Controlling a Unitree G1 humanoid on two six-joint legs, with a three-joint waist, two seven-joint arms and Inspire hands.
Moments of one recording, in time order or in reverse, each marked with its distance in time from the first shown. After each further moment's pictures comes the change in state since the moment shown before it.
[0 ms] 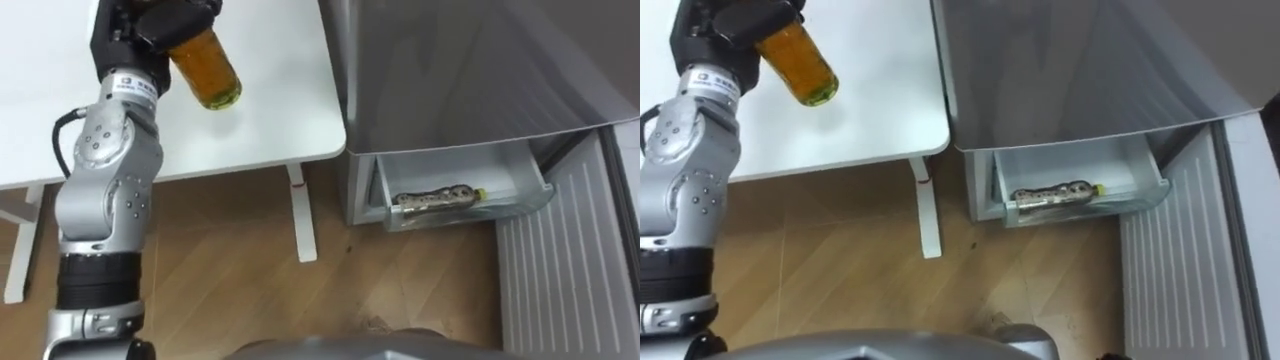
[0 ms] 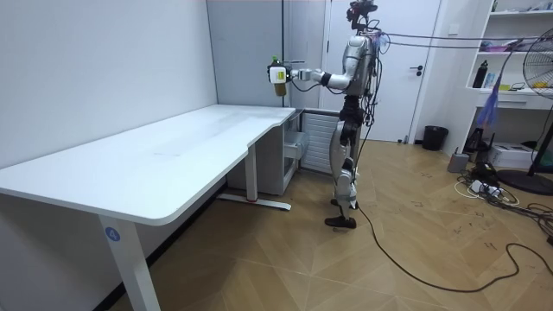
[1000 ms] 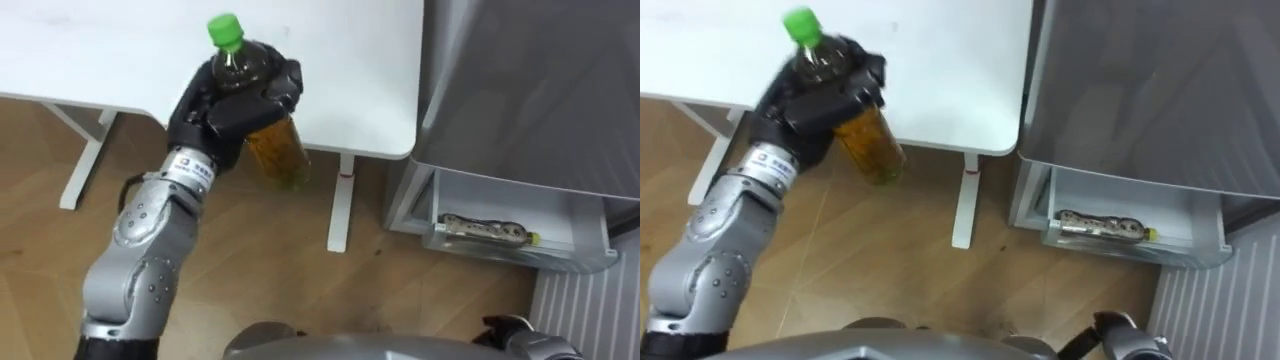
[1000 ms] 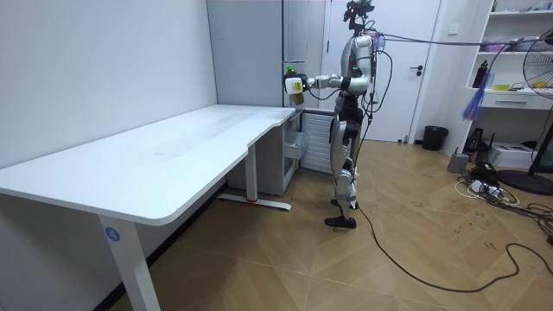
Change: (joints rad) left arm 0.347 -0.033 -0.197 -0.098 -0.115 0.014 -0.200; right arm -0.036 -0.046 0.216 -0.202 0.007 -0.001 -0.023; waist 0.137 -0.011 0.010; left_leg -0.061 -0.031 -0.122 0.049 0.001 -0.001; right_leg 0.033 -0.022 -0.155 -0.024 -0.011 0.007
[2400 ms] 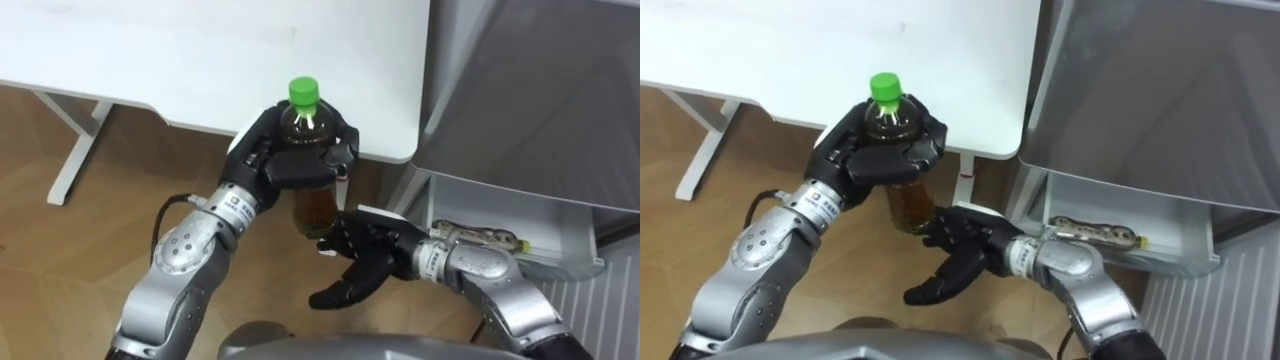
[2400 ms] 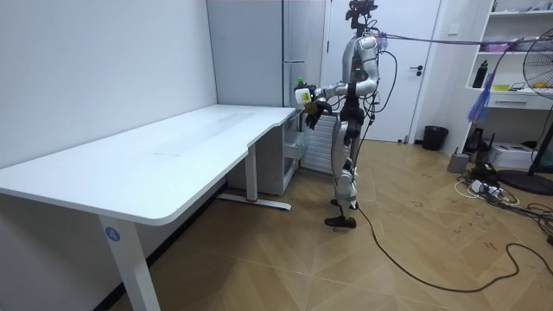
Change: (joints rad) left arm 0.012 0.015 -0.194 0.058 0.177 -0.155 -0.125; right arm 0.107 -0.007 0.234 -0.865 0.230 -0.089 0.666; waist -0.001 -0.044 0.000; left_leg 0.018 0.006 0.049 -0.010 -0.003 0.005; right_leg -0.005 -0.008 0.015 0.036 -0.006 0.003
